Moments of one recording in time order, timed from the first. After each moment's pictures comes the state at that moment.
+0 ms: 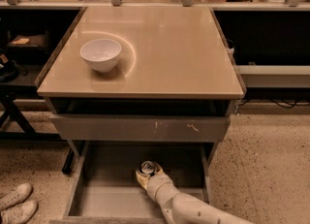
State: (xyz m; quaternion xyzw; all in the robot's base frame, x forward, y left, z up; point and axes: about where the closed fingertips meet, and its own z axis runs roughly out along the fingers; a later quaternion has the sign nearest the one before) arm 0.528 0.030 0.419 -0.17 0.82 0.19 0.51
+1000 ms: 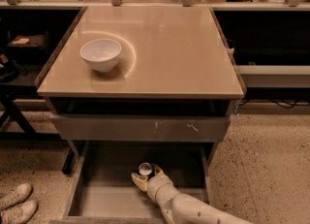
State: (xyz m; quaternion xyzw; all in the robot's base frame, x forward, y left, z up) arm 0.528 0.030 0.419 -0.17 0.82 0.19 0.51
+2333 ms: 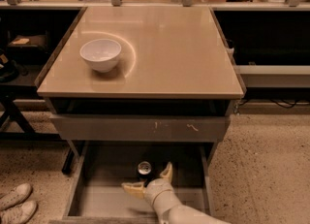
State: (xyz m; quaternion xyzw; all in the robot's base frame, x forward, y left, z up) arm 0.505 0.021 0.469 -0.16 0.81 0.14 0.54
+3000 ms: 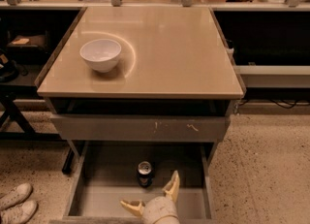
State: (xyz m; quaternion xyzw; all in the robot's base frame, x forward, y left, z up) arm 0.421 0.015 0.566 -0.18 0.79 0.05 0.58
